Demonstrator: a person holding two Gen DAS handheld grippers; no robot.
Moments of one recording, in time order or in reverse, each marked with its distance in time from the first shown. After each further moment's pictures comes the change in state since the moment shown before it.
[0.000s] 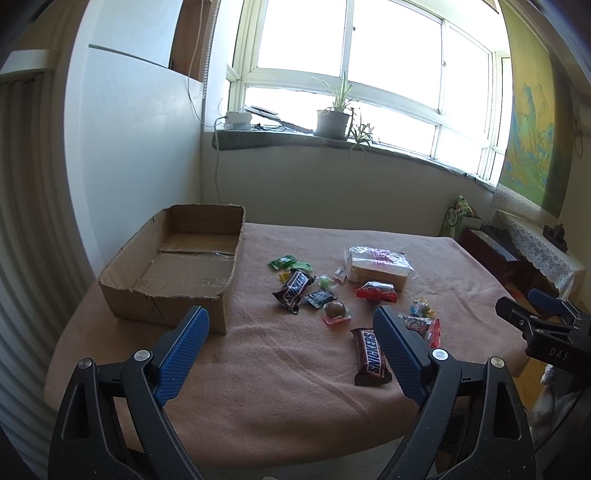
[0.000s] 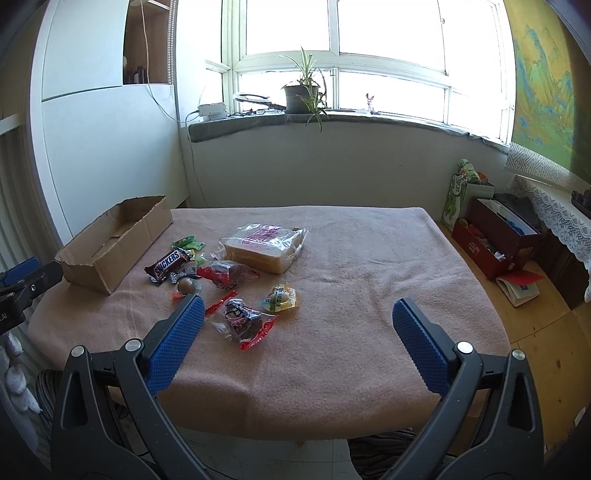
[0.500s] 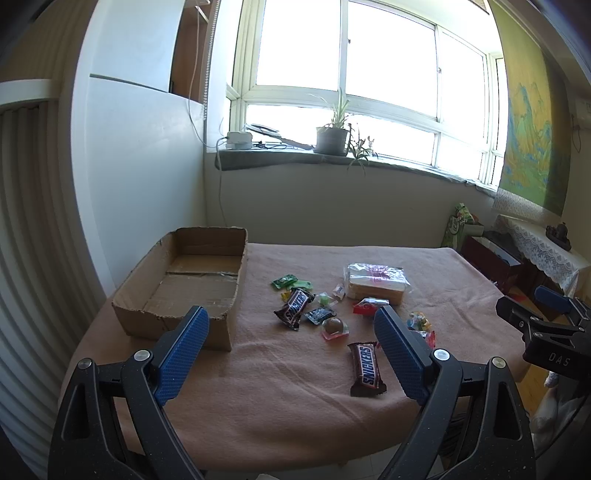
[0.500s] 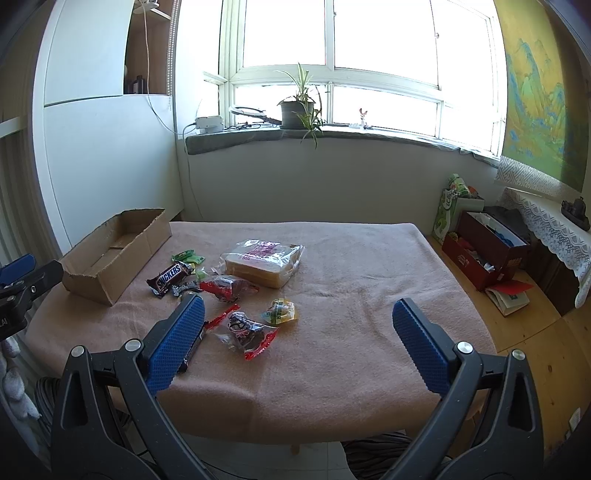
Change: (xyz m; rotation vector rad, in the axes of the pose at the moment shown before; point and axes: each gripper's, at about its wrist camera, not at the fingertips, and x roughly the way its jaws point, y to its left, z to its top) left arm -0.022 -0.011 0.012 0.035 -0.071 0.036; right arm -0.024 0.014 0.011 -0.013 -0.063 -0.049
